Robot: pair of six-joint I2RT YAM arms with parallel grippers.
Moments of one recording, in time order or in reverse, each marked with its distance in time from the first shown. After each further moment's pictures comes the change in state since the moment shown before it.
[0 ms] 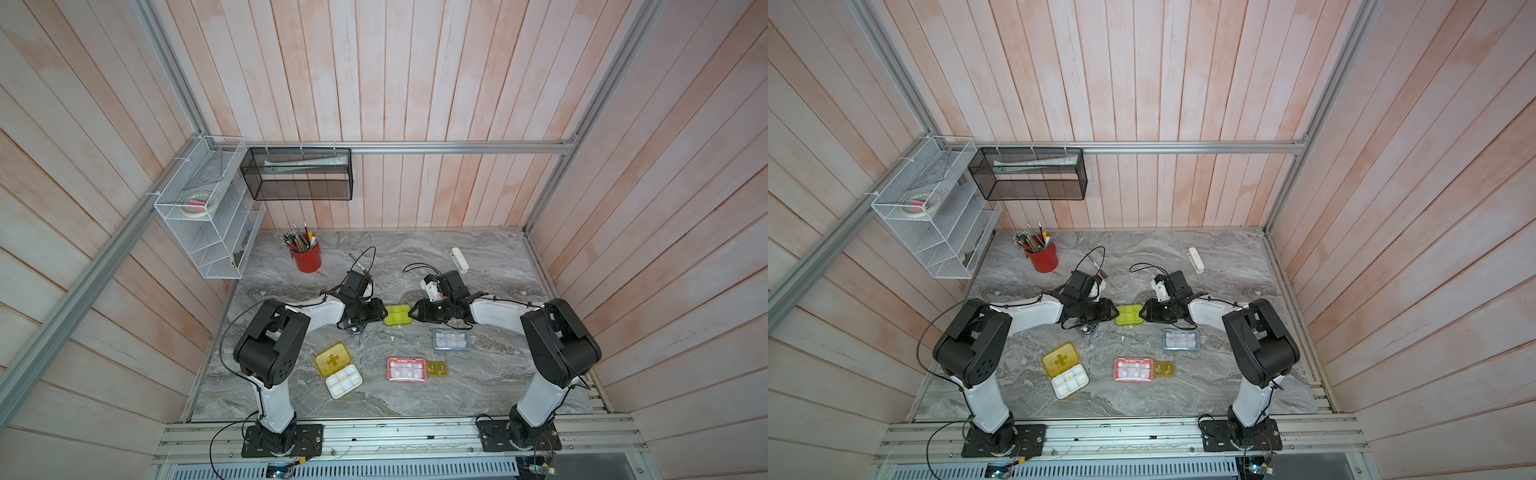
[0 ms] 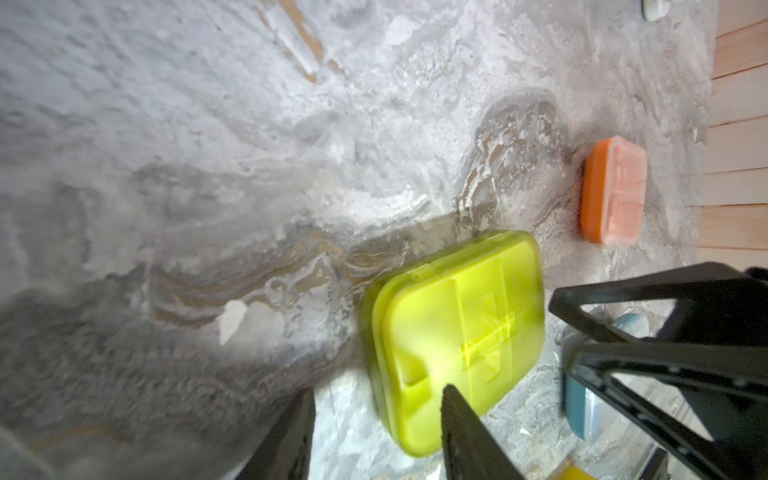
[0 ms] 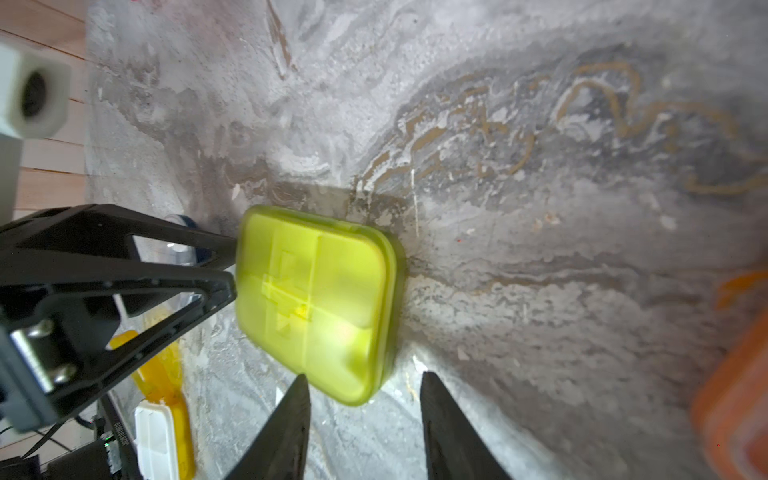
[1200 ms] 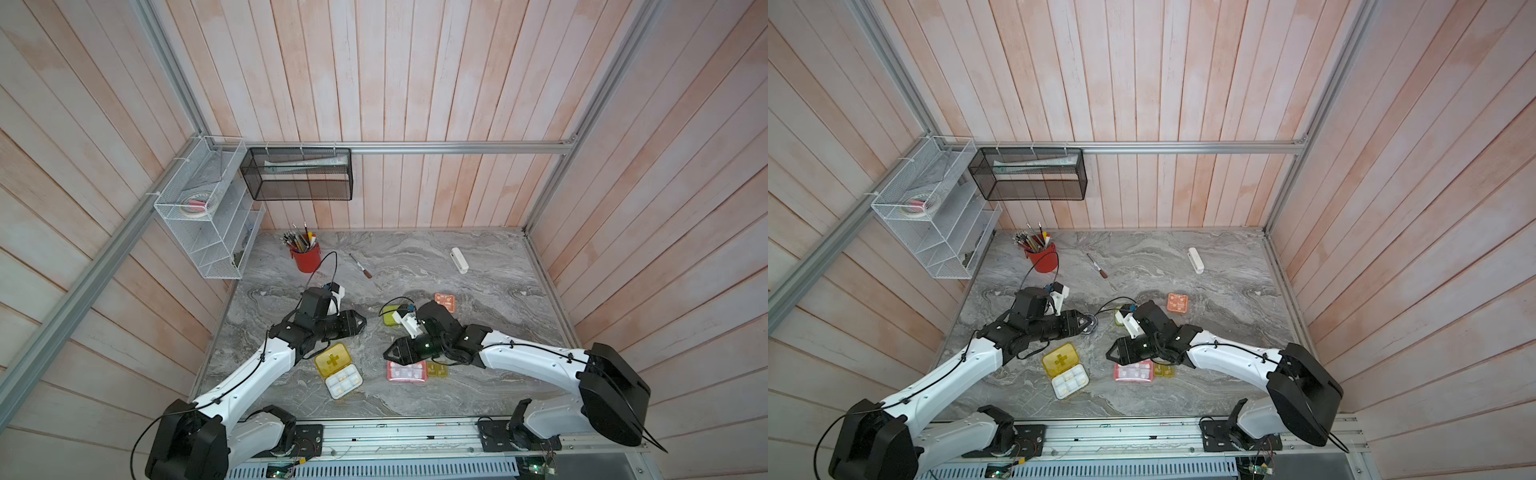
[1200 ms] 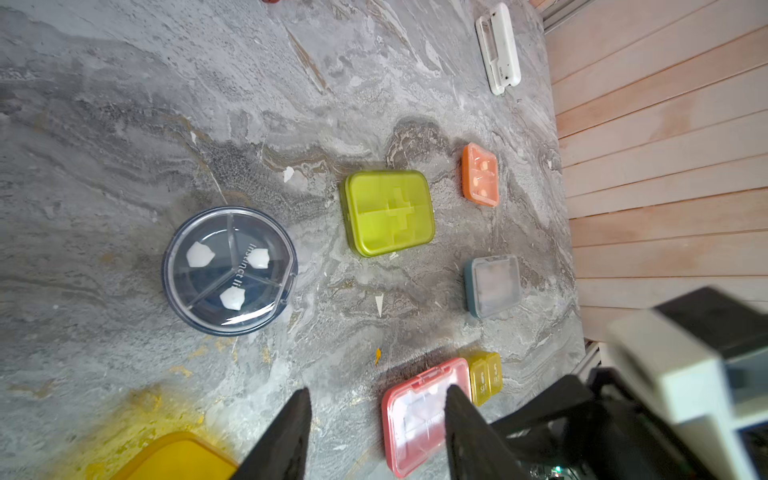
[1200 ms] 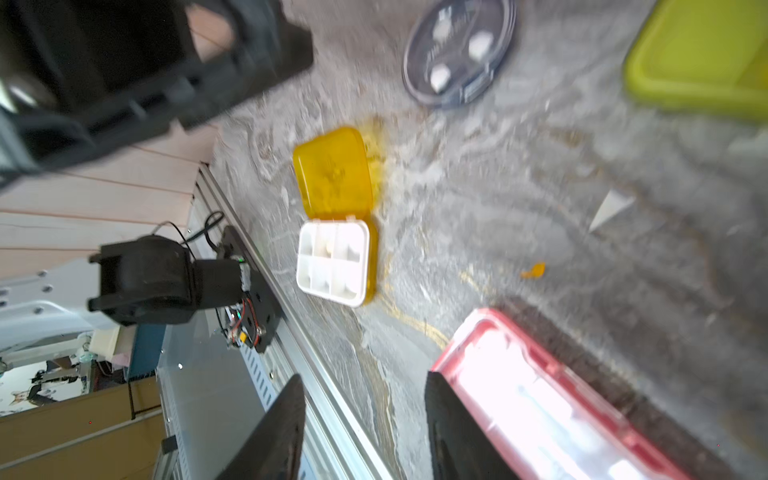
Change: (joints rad) left arm 0.061 -0.692 -0.347 -0.128 0.021 -0.056; right arm 0.461 -0.353 -0.201 -0.019 0.008 0.194
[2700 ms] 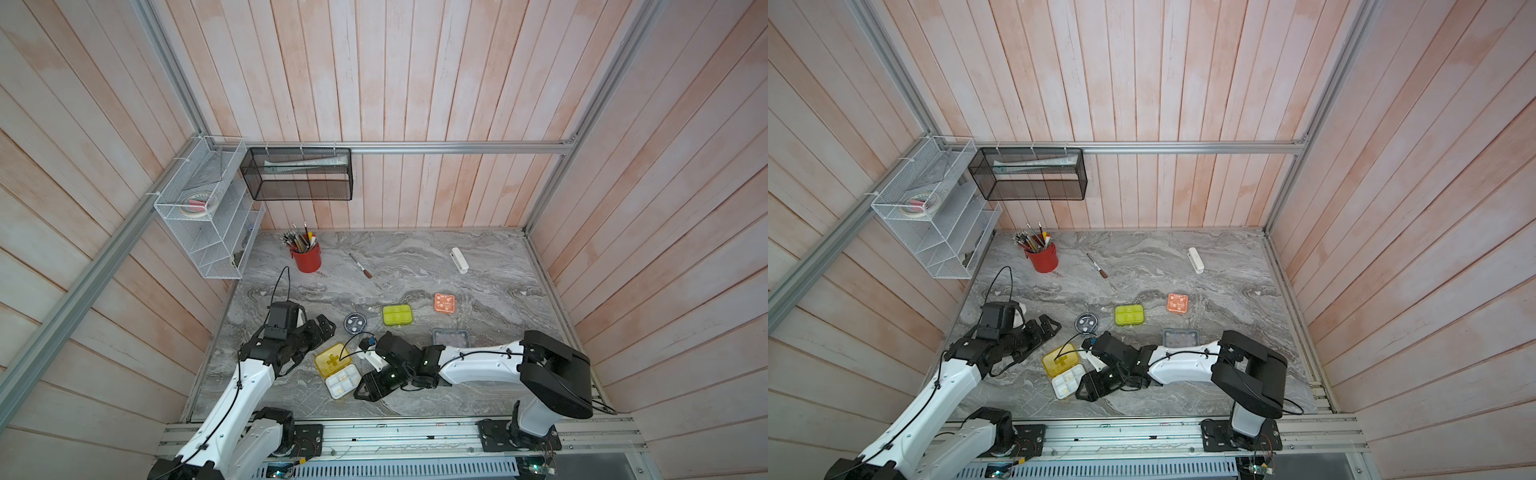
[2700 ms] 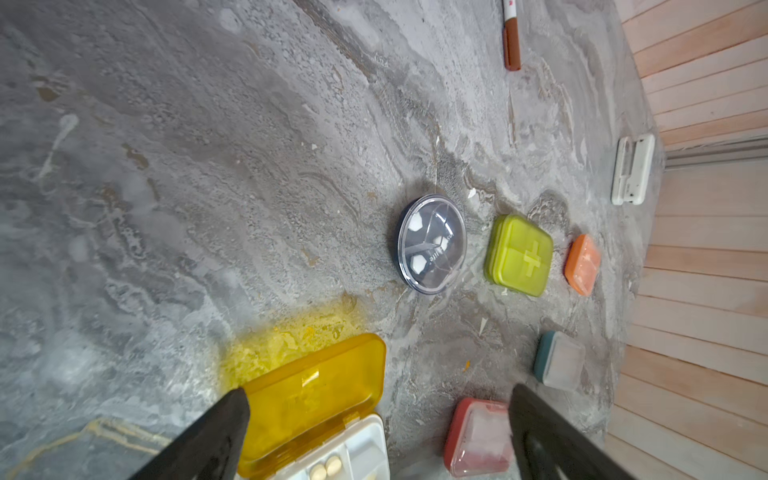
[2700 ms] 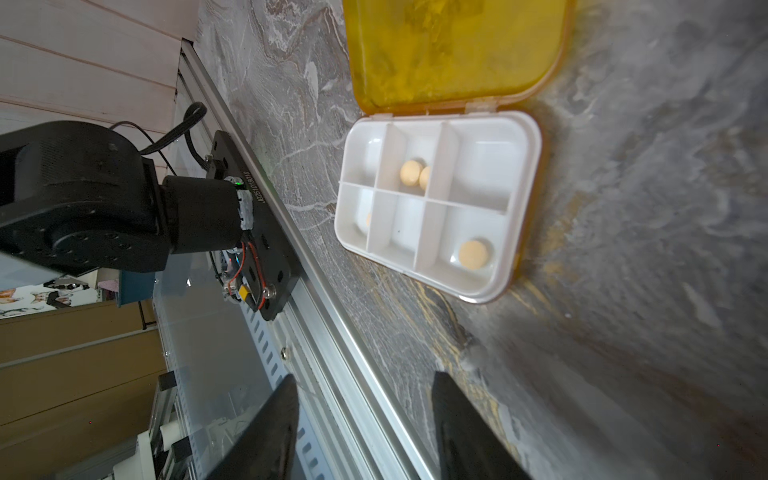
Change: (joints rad) left arm 0.264 -0.251 -0.078 -0.315 -0.105 -0.153; right arm 0.234 0.292 0.121 0.150 0.007 0.072
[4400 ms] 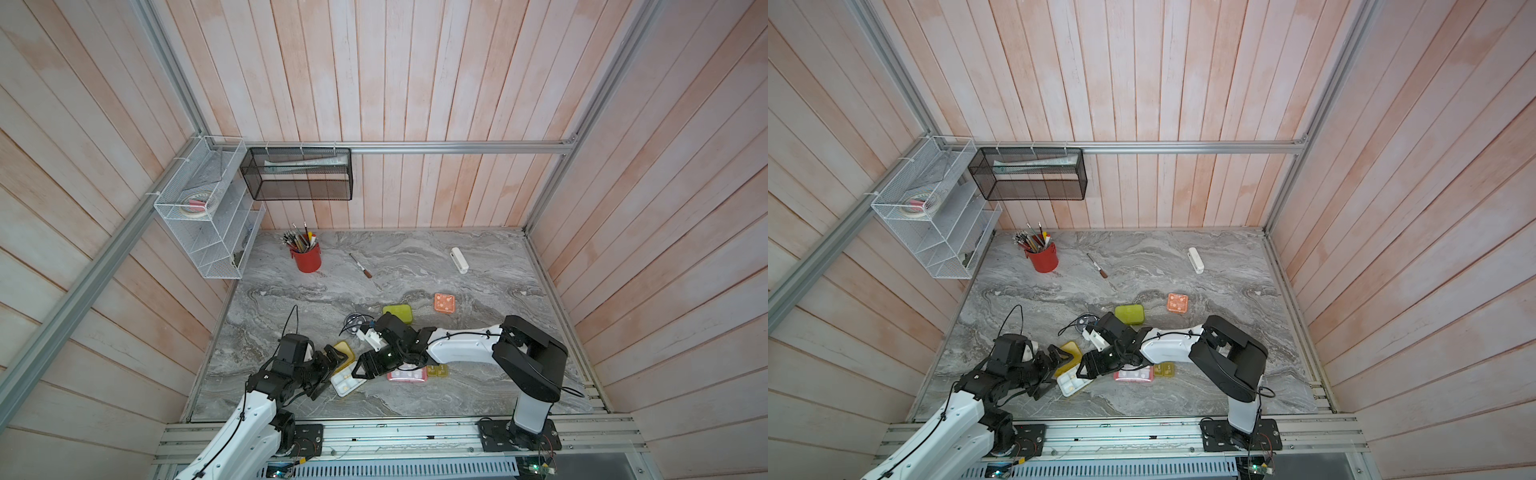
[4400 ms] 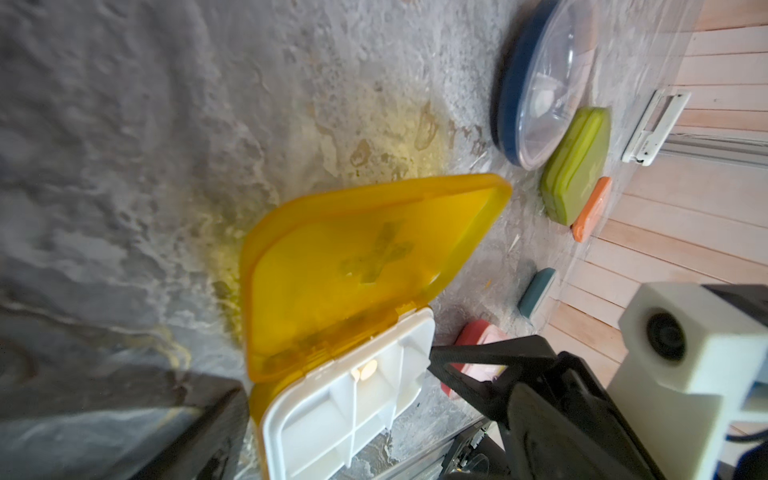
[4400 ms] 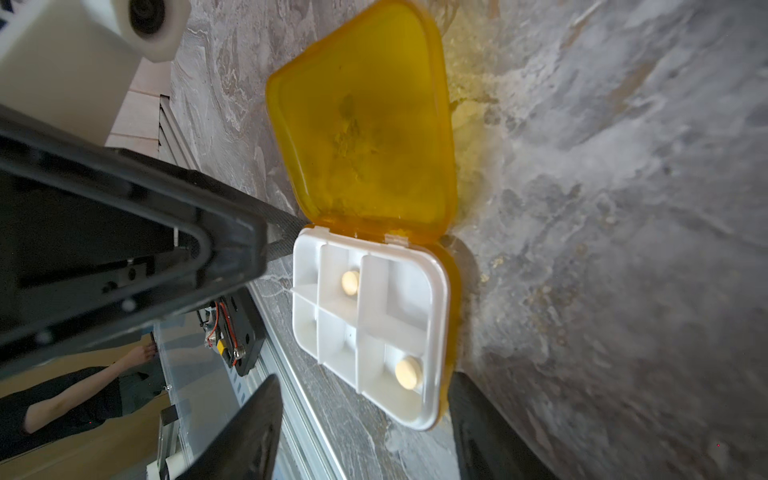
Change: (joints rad) left arm -0.127 -0.151 -0.338 0.148 0.191 -0.358; right arm -0.128 0.155 0.124 -0.025 -0.079 -0.053
